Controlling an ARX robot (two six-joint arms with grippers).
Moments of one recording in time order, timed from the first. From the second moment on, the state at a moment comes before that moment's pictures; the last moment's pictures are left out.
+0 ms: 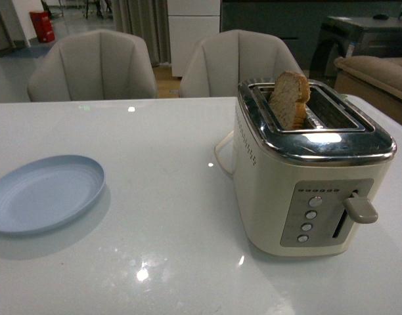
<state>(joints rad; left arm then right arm) 0.00 0.01 0.02 0.01 0.00 -0.01 0.00 0.00 0.01 0.00 0.00 0.00</state>
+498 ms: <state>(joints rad) 0.00 0.01 0.01 0.00 0.00 -0.01 0.00 0.00 0.01 0.00 0.00 0.00</state>
